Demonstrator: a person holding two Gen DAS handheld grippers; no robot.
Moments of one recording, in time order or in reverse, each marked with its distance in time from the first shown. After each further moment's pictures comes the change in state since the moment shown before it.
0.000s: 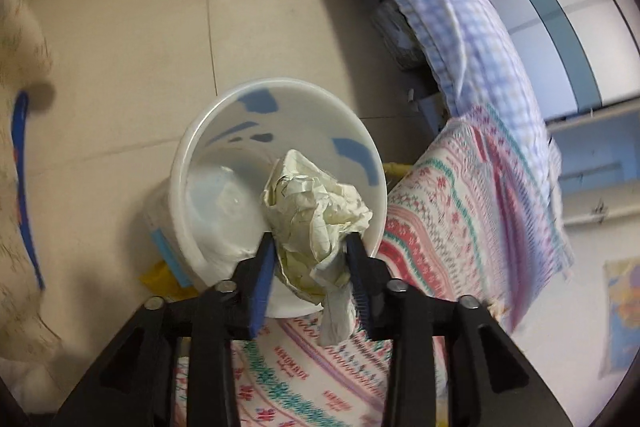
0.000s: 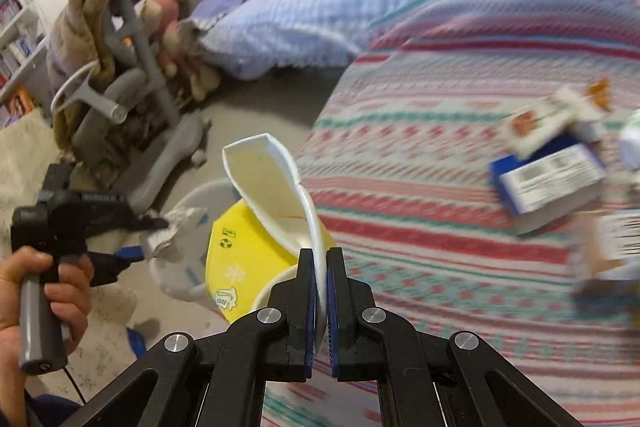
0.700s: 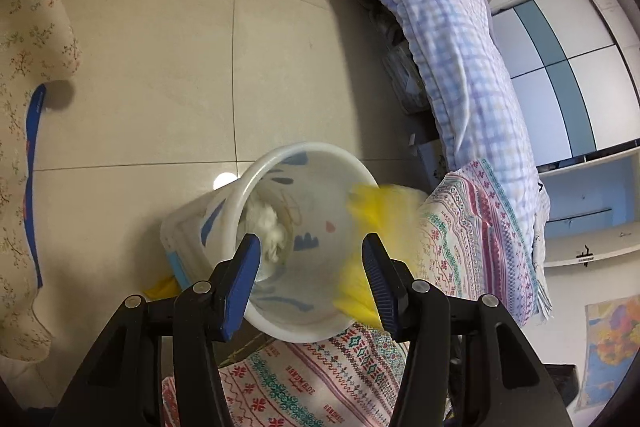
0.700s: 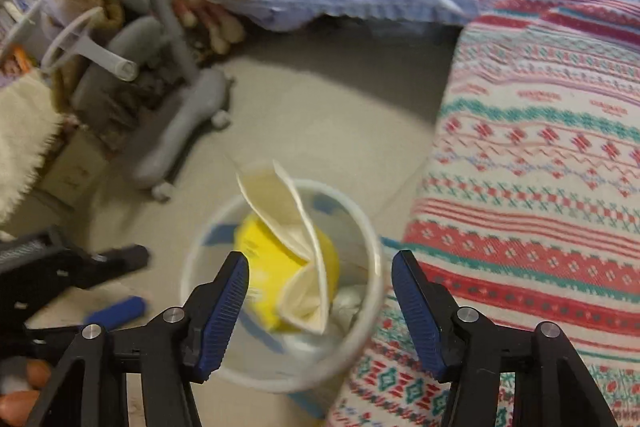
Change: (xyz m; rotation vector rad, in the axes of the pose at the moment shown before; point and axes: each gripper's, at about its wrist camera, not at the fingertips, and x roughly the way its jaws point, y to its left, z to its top) left arm -0.041 0.030 0.018 -0.080 -0.121 -0.025; right arm 0.138 0.107 0.036 -0.052 0.134 0.026
